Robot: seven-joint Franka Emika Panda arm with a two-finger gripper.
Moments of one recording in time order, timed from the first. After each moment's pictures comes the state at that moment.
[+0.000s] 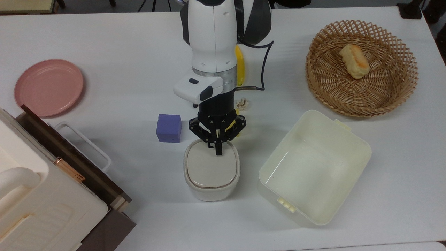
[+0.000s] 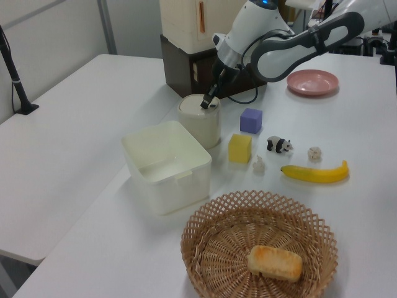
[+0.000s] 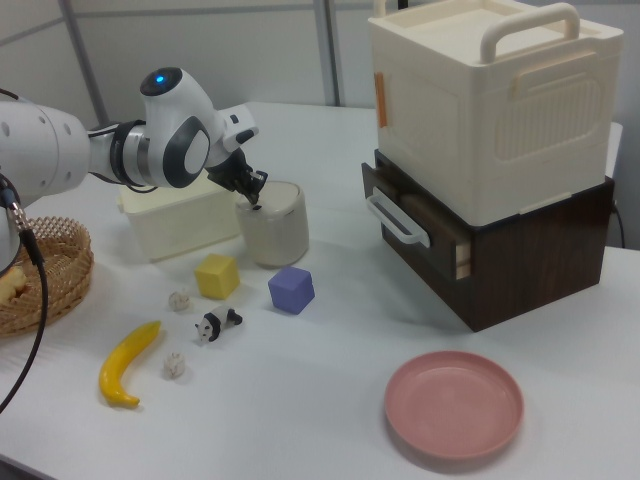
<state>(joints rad) 0.17 0.47 -0.04 -1.58 -0.01 2.58 0.05</state>
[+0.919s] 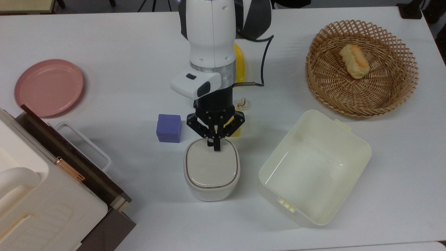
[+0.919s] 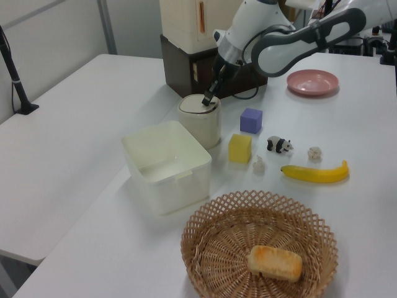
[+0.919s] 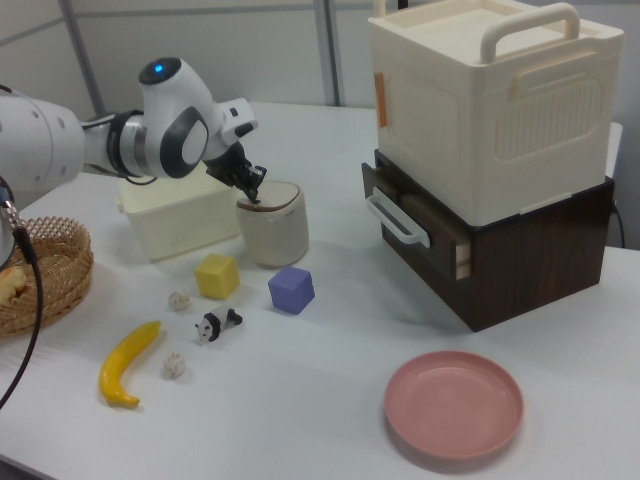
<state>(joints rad) 0.17 0.45 -0.04 -1.57 -0.01 2.52 0.07</state>
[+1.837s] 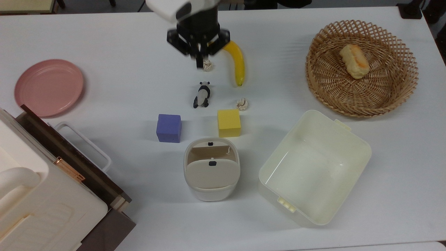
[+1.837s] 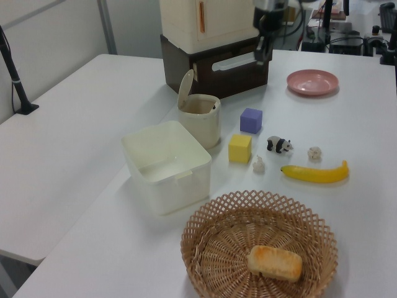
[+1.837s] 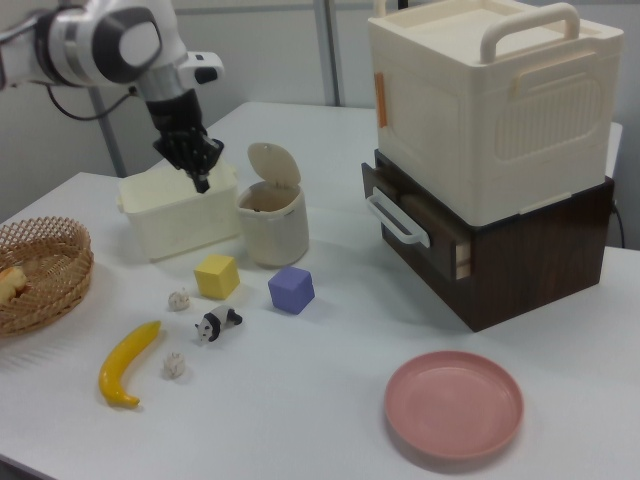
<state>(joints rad) 0.16 0.14 -0.05 -1.55 -0.03 1.80 0.07</state>
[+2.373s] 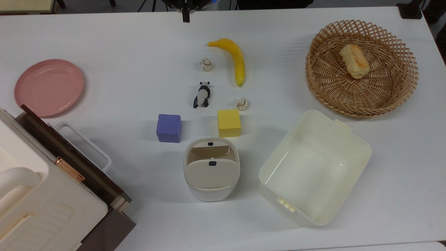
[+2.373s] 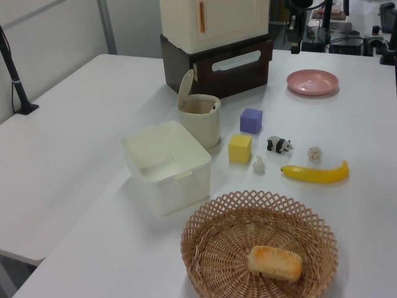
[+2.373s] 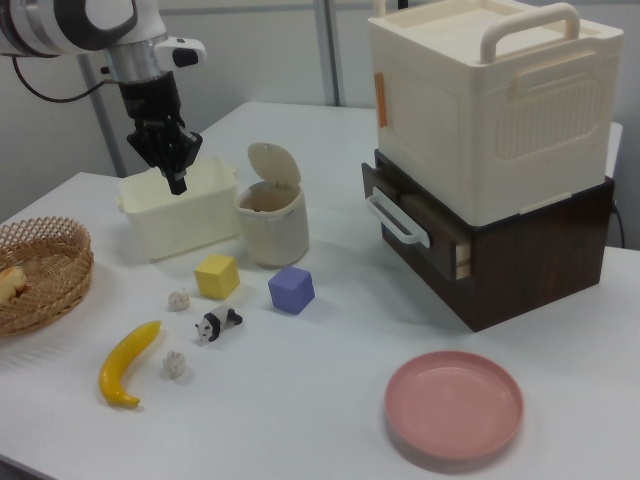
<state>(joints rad) 0.14 0.02 -0.05 -1.57 -0.06 1.56 0.07</state>
